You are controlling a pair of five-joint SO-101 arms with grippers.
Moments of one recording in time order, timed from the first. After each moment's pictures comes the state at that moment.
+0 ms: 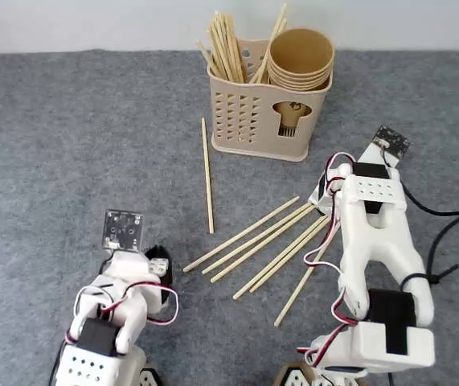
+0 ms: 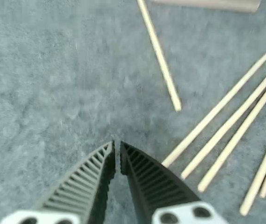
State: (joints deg) left arm 10.5 -95.0 95.9 55.2 17.7; right arm 3.0 -0.3 25.7 60.8 -31.7
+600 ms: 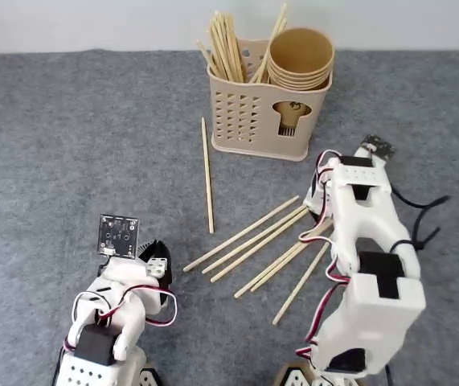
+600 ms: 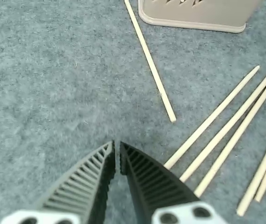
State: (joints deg) left arm 10.5 -103.2 97.1 59.3 17.7; right arm 1.8 18.6 15.6 60.7 -34.1
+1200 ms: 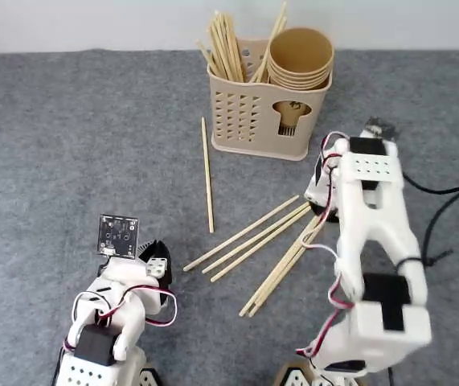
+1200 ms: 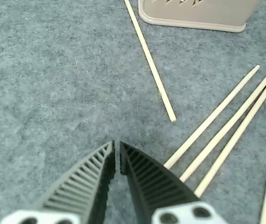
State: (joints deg) left arm 10.5 -103.2 97.1 59.3 17.7; right arm 1.2 4.7 10.3 78.9 -29.5
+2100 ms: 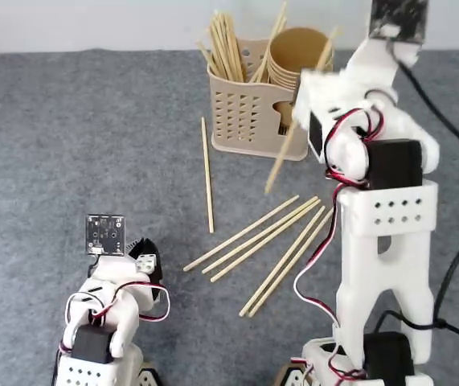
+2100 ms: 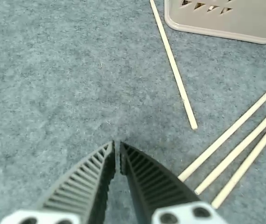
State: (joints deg) left arm 5.3 -103.2 97.1 59.3 17.7; right arm -9.1 -15.5 -18.2 68.0 -13.1
